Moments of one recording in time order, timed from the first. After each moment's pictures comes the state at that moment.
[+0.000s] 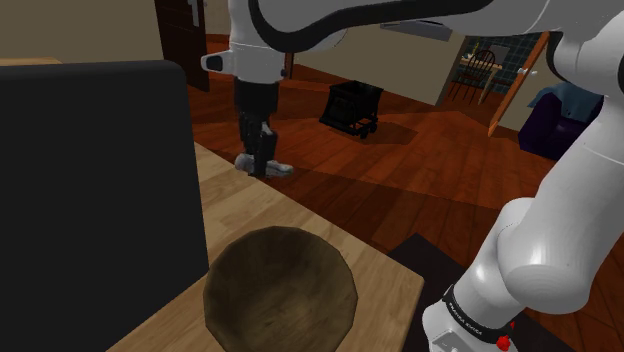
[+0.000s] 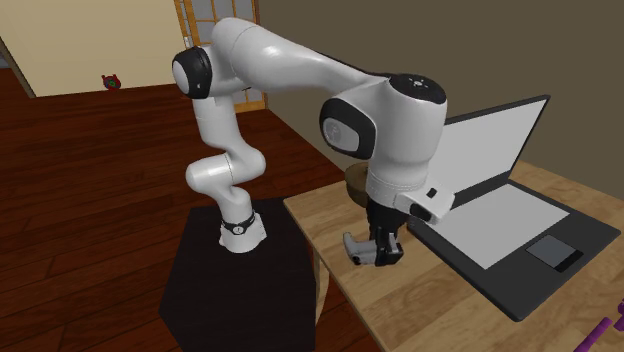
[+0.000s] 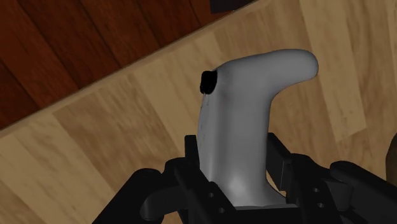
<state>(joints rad) 0.32 -0.01 0.31 -1.86 0.09 1.80 -0.81</state>
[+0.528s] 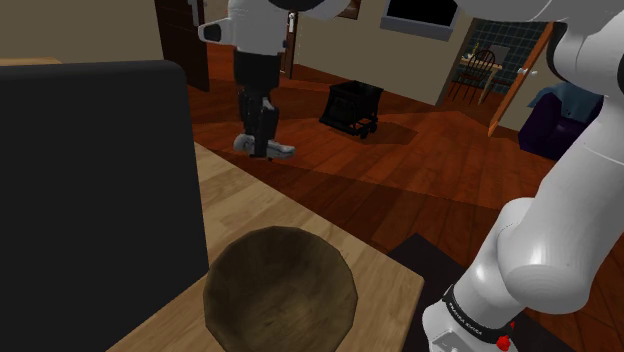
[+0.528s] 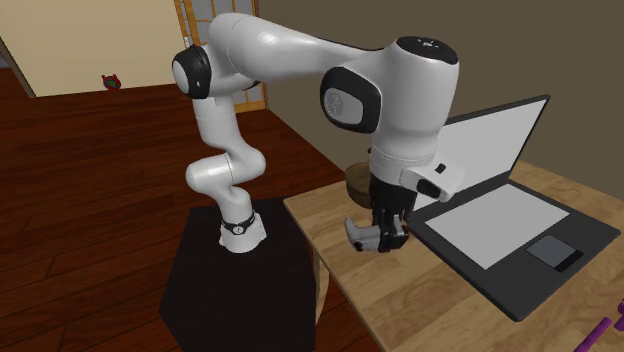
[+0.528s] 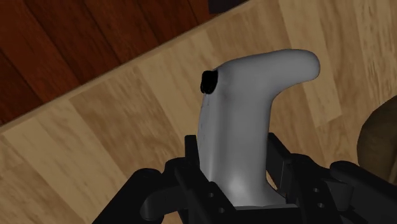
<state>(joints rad) 0.31 -0.01 0.31 -1.75 0.09 1.69 -0.80</state>
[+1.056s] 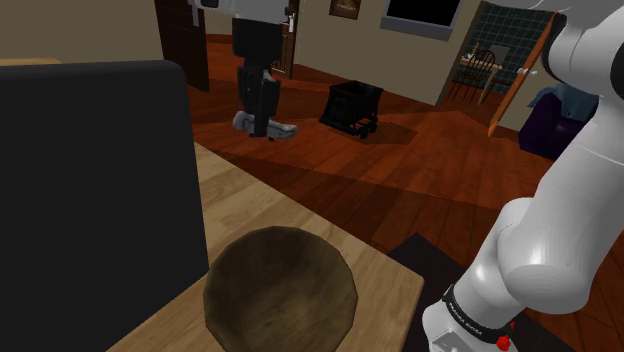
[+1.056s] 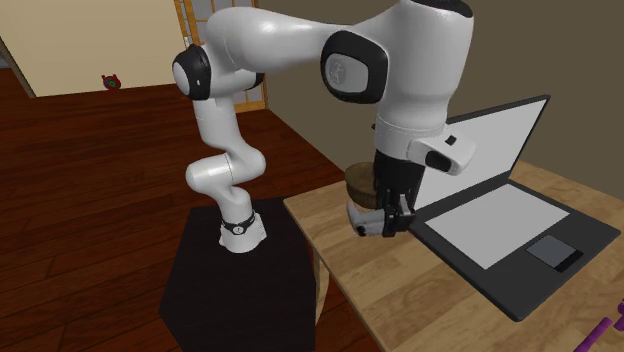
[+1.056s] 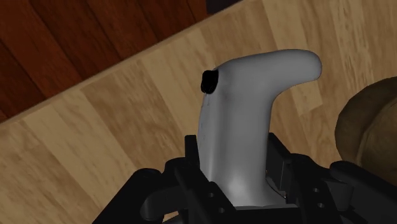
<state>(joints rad) 0.32 0.01 0.31 -1.62 0.08 1.58 -0.79</state>
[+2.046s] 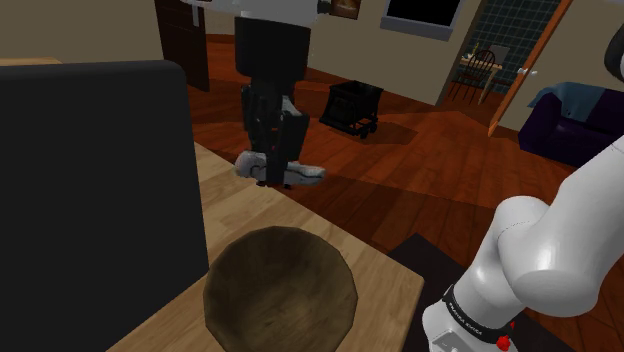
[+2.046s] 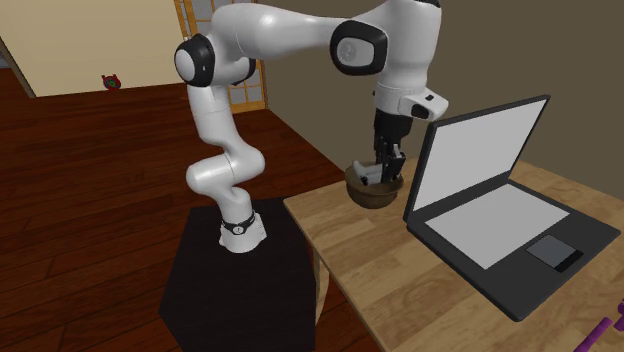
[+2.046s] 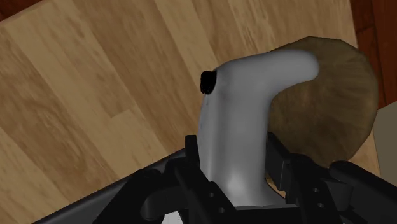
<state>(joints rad) 0.42 -0.21 0.43 -1.82 0.18 1.60 -0.59</state>
